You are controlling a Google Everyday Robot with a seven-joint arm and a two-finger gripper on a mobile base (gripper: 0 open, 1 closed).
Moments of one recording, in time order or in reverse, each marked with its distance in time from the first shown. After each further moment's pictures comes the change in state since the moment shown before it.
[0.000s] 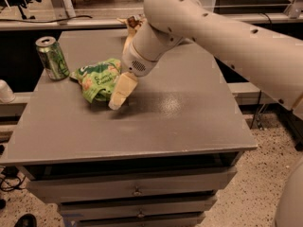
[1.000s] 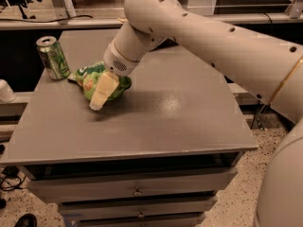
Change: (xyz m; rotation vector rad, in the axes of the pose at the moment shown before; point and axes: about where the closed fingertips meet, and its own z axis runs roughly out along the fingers) arm -0.040 0.008 0.024 -0.028 -0.048 -0.019
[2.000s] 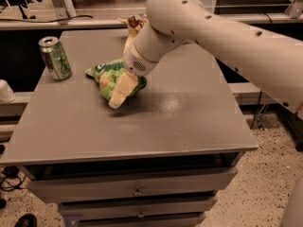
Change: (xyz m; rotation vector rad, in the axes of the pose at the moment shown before) arm 0.041 -0.014 -0.028 0.075 0.027 0.019
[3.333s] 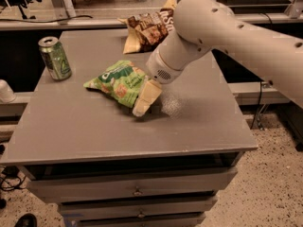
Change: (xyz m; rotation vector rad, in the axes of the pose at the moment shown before) arm 0.061 0.007 -0.031 0.044 0.049 0.012
